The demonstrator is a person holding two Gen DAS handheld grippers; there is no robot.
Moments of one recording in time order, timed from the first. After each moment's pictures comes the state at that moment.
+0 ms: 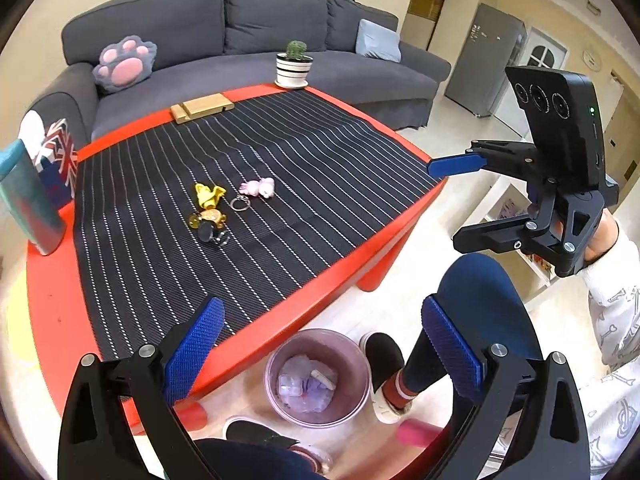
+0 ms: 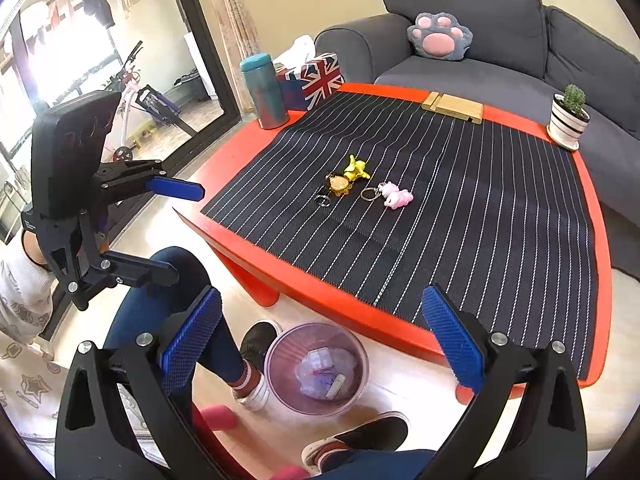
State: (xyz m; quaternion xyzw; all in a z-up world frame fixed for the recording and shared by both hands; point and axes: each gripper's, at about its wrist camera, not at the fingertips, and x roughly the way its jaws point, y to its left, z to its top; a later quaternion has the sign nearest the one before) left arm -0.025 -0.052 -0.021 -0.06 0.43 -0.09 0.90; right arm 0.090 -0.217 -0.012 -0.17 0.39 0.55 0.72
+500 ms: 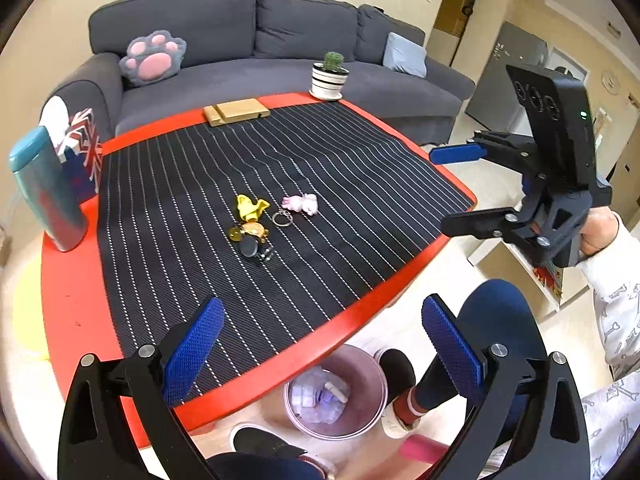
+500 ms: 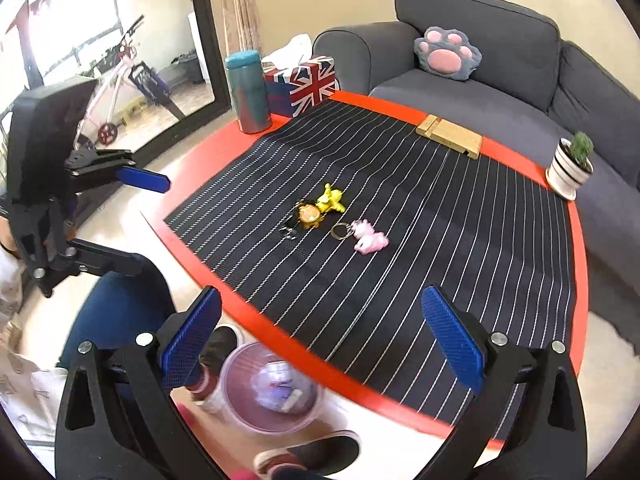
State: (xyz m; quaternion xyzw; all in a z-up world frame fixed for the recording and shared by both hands) left arm -0.011 -0.014 -0.018 -0.08 0.42 -0.05 0.90; right arm 0.128 -0.167 -0.007 -0.24 0.36 0.54 0.72
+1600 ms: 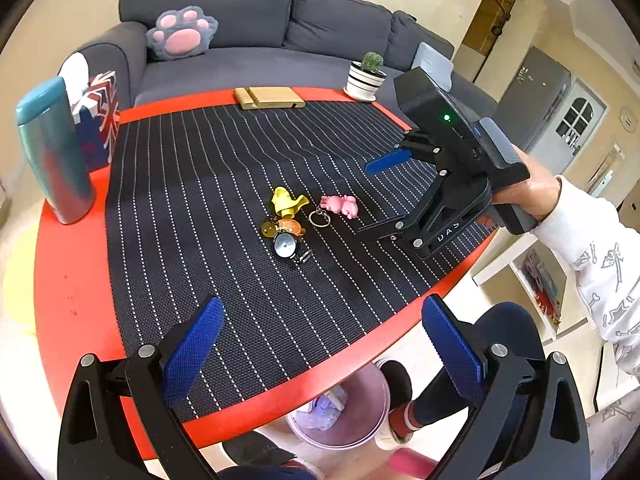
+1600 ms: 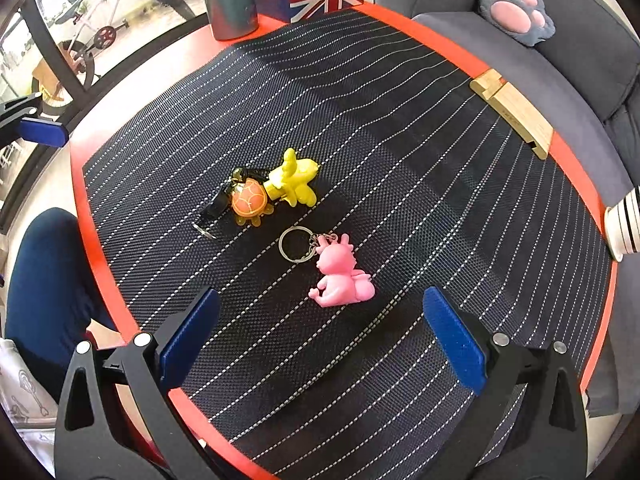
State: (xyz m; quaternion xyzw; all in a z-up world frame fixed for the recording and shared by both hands) left arm 0.004 0.023 -0.041 -0.14 0.42 -0.02 0.90; right arm 0.192 -0.047 -0.090 -0.39 0.42 0.53 0.62
